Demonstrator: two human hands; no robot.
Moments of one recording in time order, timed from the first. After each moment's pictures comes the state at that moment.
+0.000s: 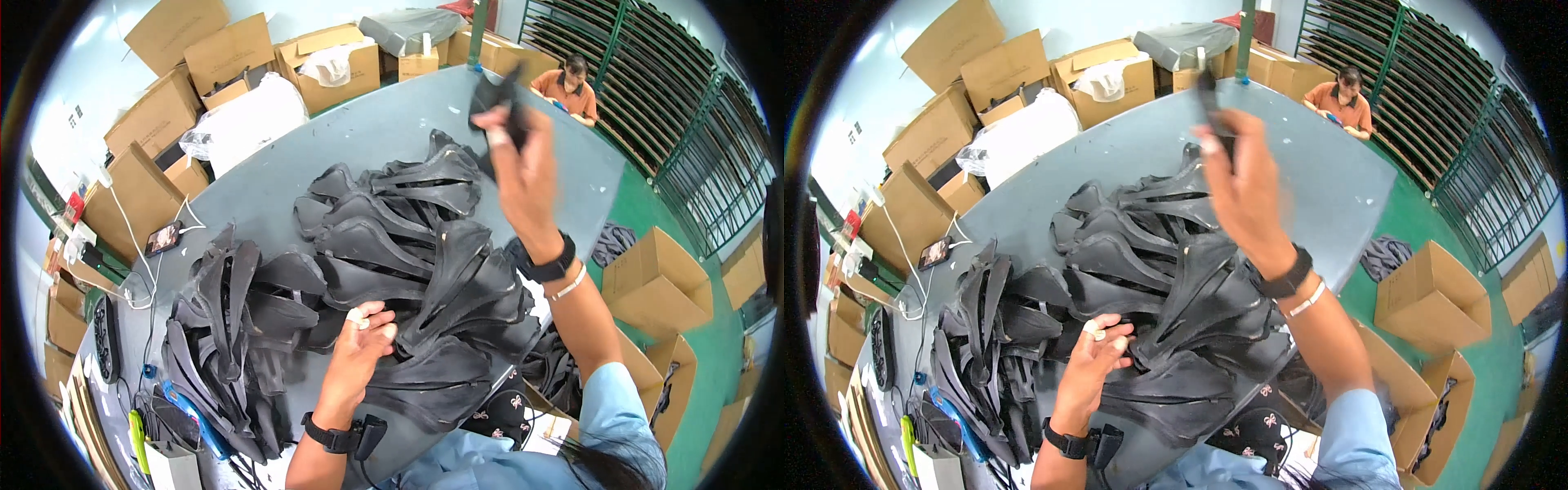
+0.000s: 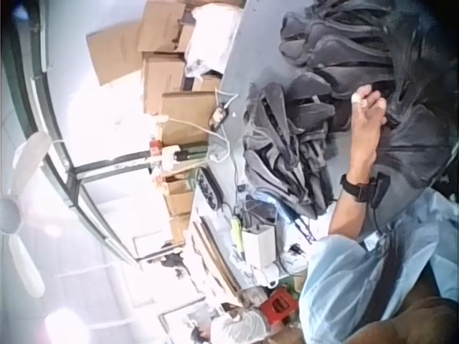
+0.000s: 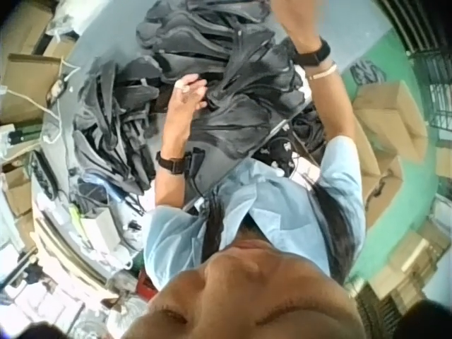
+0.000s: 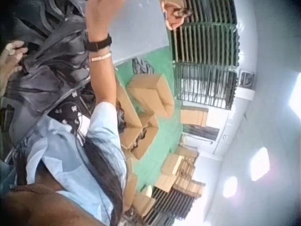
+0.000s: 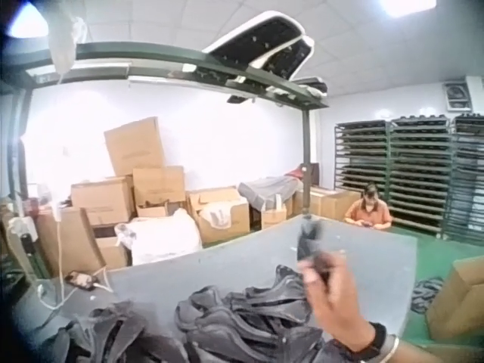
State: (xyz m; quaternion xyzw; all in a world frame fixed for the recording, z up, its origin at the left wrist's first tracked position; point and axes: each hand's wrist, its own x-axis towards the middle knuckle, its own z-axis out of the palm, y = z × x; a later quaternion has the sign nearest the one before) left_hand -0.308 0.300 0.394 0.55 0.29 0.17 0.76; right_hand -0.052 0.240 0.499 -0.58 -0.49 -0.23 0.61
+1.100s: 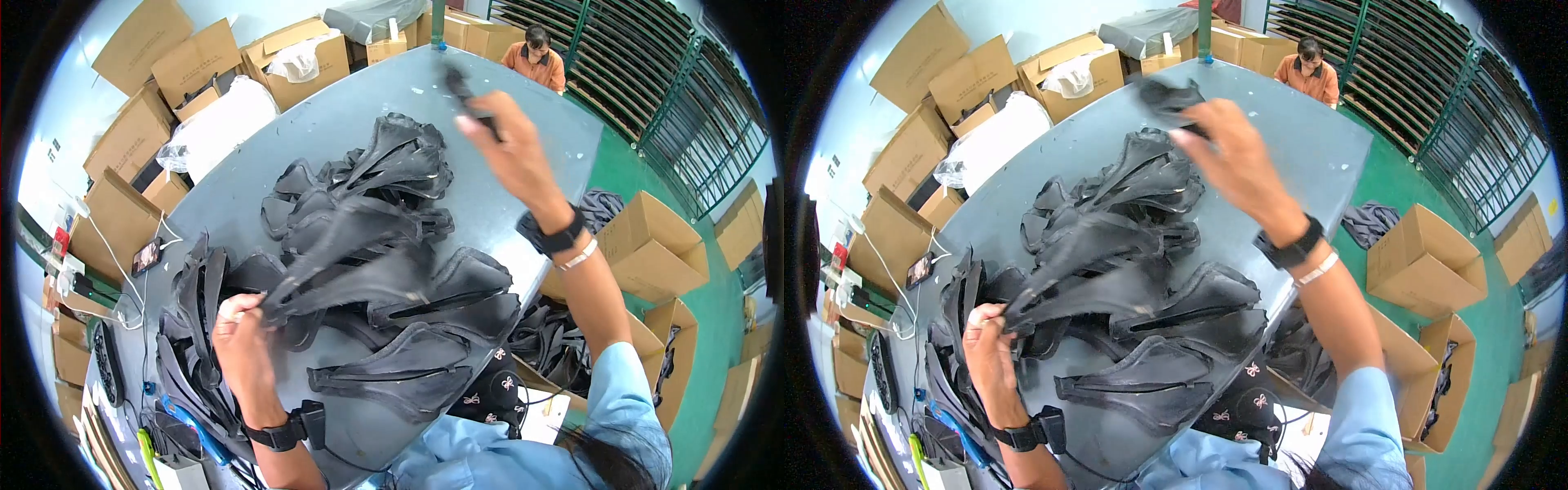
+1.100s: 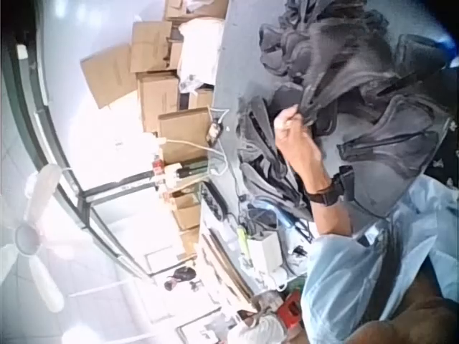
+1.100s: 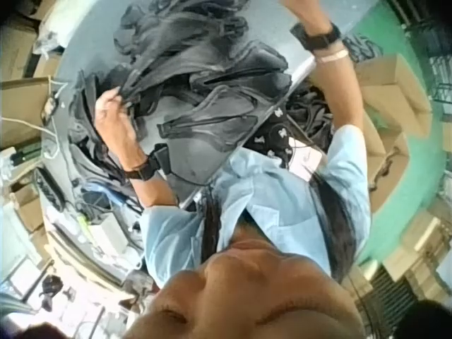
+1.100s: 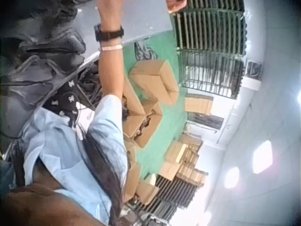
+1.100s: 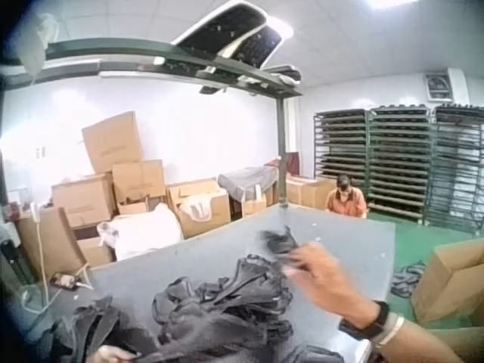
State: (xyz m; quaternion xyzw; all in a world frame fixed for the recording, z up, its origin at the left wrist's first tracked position) left_hand -0.338 0.353 0.428 0.54 0.31 0.43 0.66; right_hand -0.009 0.193 0.498 -0.65 -0.55 -0.27 0.45
